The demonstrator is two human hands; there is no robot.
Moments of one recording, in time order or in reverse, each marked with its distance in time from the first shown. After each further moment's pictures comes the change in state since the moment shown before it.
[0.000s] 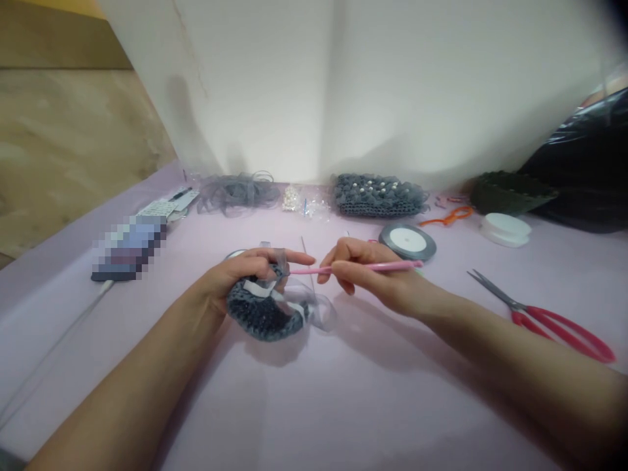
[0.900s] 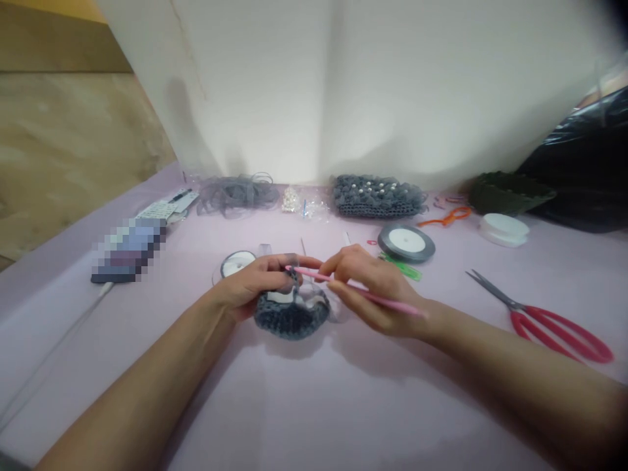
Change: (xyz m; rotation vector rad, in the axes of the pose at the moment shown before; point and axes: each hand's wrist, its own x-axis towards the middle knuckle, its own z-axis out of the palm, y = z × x) left_hand 0.008 -0.011 0.009 0.016 0.042 0.029; right_hand -0.005 0.004 0.008 -0.504 0.075 -0.526
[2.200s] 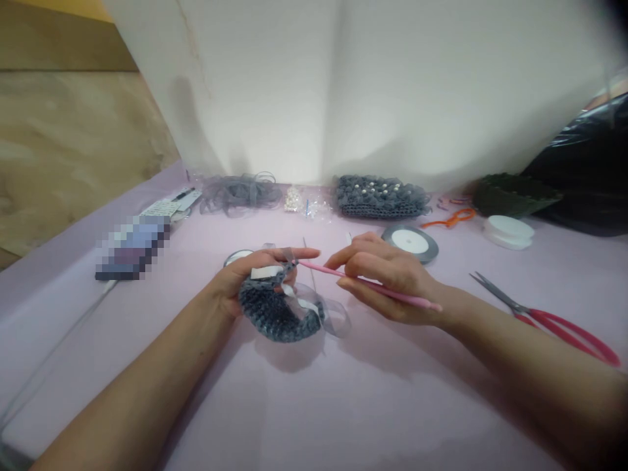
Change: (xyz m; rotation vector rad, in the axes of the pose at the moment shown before) left_hand 0.000 0.003 -0.005 -0.144 -0.042 0.053; right_hand 0.005 0.006 -0.023 -0.137 -0.090 -0.146
